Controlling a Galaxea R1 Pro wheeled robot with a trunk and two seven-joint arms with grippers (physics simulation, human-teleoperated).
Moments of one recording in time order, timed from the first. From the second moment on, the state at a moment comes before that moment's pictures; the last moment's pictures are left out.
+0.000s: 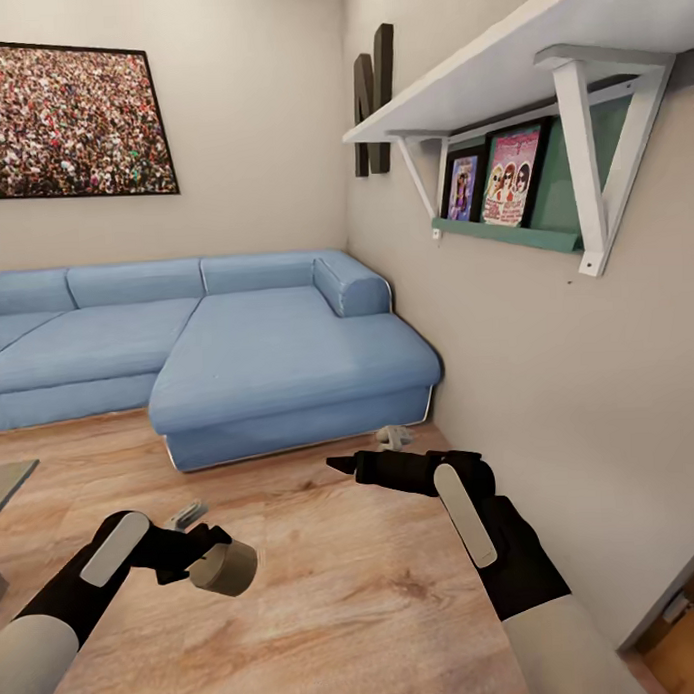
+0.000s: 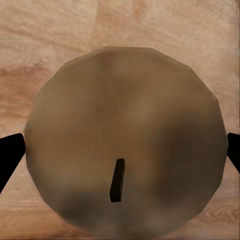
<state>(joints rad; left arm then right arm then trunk) -0.65 0.32 -0.22 -0.79 1.20 0.89 0.37 -0.62 0.11 0.20 -1.28 -0.51 0.92 0.23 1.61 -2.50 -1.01</state>
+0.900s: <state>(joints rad) -0.65 0.29 -0.22 -0.79 1.19 0.88 0.38 -0.62 0.11 0.20 -1.29 -0.51 0.92 0.23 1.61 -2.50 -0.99</state>
